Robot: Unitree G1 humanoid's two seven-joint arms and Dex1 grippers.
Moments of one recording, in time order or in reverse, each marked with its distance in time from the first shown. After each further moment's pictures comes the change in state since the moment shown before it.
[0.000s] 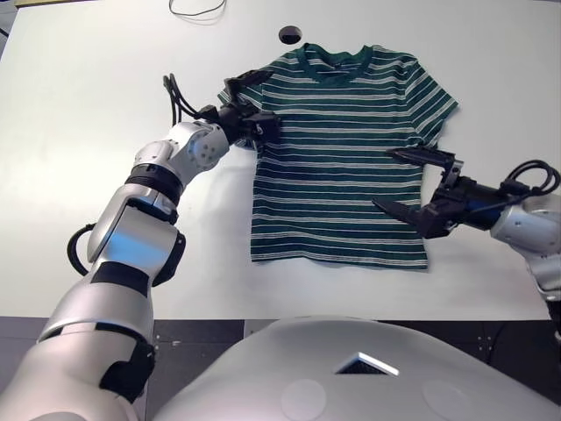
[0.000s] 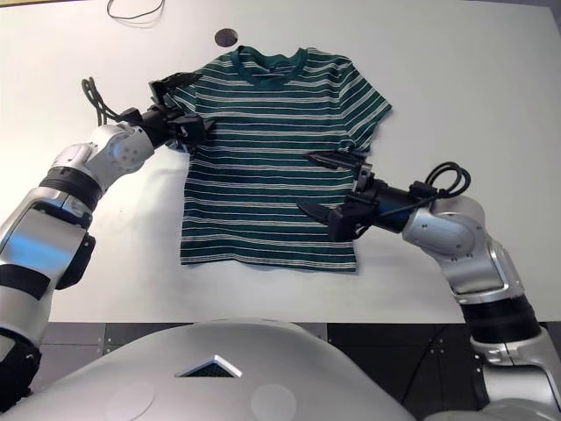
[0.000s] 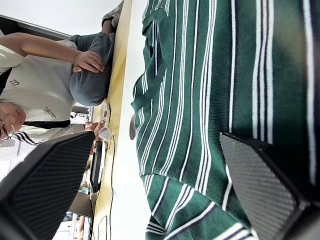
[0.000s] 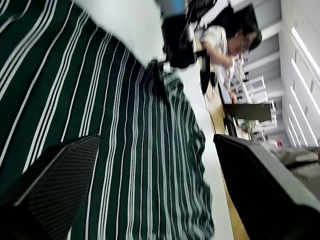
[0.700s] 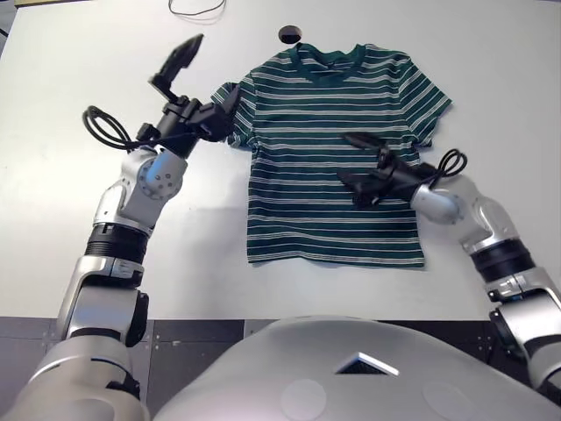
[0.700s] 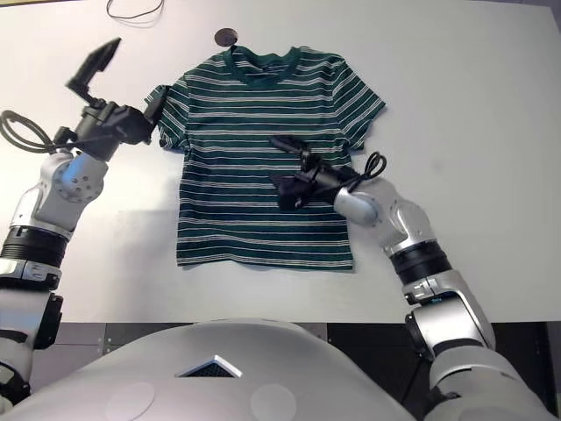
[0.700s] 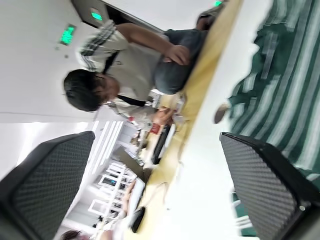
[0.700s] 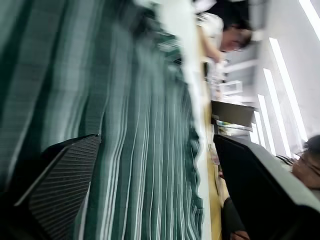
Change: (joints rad) left arm 0.463 0.189 0.352 -0.779 -0.142 0.159 0.077; right arm -0.356 0.309 0.312 0.440 -0.552 -0.070 -0.336
